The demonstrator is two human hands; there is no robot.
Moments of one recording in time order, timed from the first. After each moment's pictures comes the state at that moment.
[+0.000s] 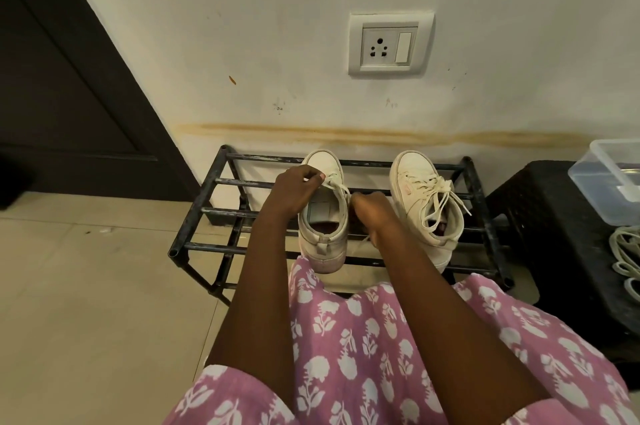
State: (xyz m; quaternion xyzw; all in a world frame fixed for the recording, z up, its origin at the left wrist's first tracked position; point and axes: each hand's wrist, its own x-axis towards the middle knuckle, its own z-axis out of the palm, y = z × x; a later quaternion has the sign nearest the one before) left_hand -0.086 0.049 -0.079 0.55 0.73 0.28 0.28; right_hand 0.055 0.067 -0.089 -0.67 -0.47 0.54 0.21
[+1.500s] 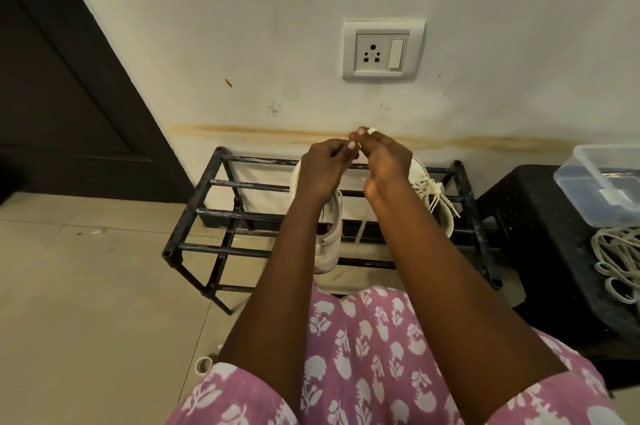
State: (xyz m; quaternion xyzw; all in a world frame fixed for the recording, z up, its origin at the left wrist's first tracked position) left_hand -0.030 0.059 -0.035 0.50 0.64 0.49 0.33; right_hand 0.048 0.082 -0.011 -0.47 -0.23 0.63 0.57
